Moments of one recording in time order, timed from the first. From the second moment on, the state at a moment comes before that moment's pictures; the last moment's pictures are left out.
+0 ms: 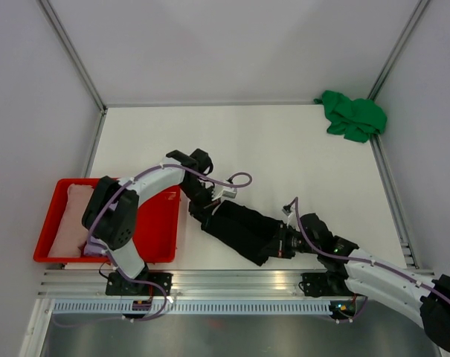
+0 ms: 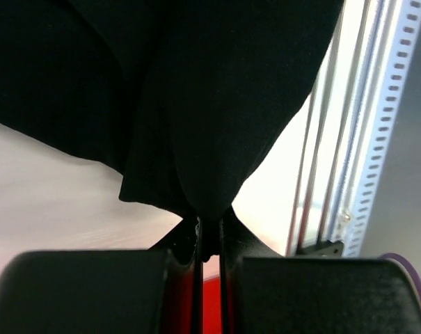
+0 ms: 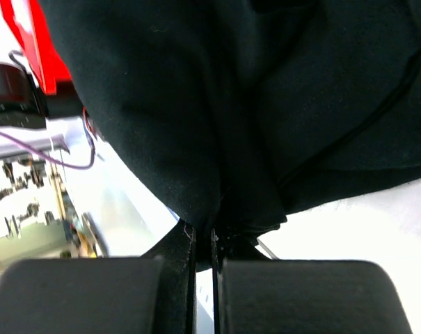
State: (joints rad) left arm -0.57 1.72 1.18 -1.06 0.66 0.85; right arm 0.78 0.71 0.10 0.03 -0.40 0.98
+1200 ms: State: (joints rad) left arm -0.84 1.33 1.06 -0.77 0.29 0.79; right arm 0.42 0.96 0.11 0.05 -0.72 1.12
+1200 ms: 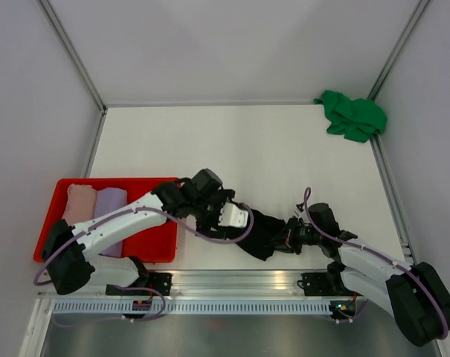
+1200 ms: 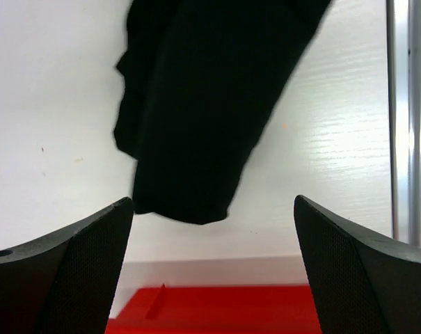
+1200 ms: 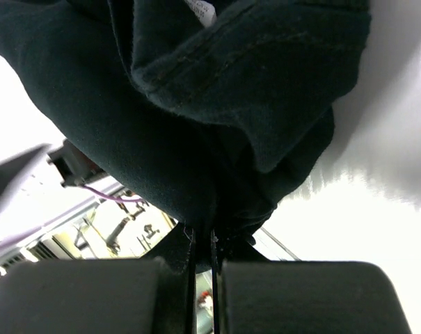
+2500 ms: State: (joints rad) left arm -0.97 1.69 0.97 -0.42 0.07 1.24; right arm 0.29 1.18 0.20 0.03 -0.86 0.94
